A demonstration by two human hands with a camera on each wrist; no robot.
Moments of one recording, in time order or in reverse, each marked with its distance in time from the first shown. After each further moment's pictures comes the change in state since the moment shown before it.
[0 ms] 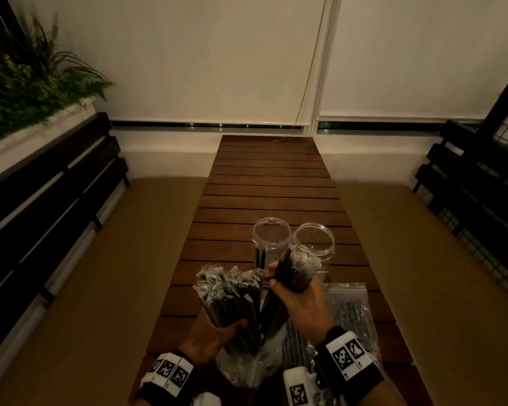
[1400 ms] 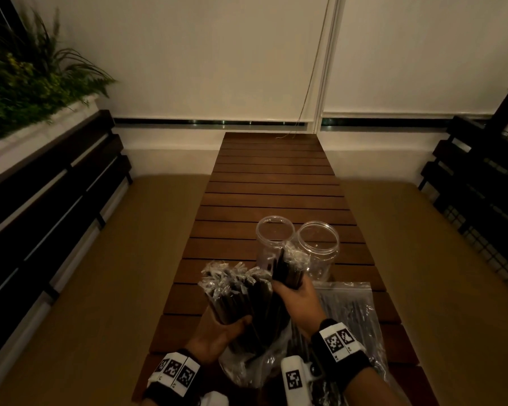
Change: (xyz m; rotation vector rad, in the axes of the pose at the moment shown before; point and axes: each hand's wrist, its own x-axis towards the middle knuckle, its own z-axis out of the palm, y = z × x) left_hand 0.009 -0.014 0.000 0.001 0.054 0.067; right_hand 0.016 0.017 0.009 0.046 0.069 0.291
